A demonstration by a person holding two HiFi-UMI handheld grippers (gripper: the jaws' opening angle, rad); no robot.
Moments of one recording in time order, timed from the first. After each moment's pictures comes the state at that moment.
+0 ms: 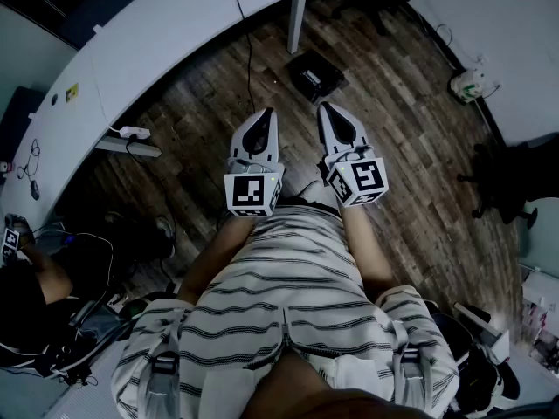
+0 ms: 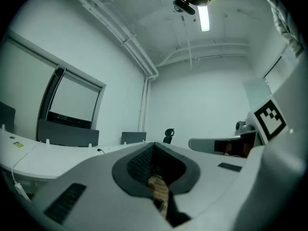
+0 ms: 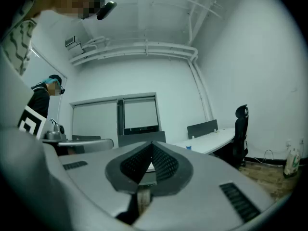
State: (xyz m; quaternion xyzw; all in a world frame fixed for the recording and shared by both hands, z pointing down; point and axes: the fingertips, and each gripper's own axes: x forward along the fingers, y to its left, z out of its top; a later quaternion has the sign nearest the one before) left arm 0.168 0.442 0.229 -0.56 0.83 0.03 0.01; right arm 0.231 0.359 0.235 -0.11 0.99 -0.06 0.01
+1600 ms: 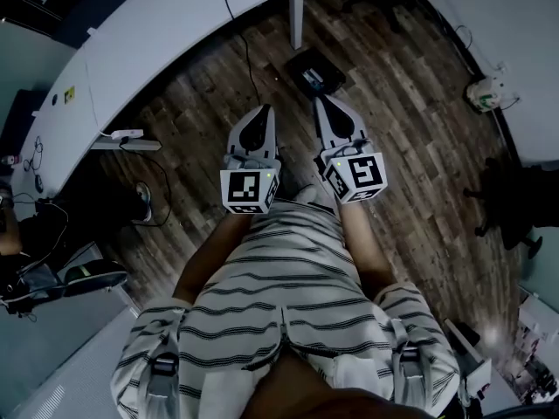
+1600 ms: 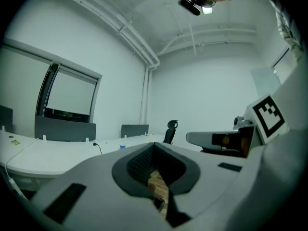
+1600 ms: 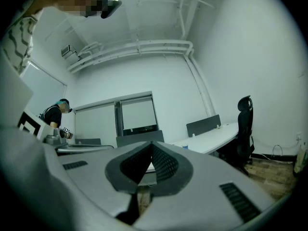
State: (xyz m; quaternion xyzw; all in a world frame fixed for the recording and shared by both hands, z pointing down) left arm 0.169 0.296 0.258 -0.53 0.85 0.00 -0.03; right arm 0.221 0.212 0.254 -0.07 0.99 -0.09 0.02
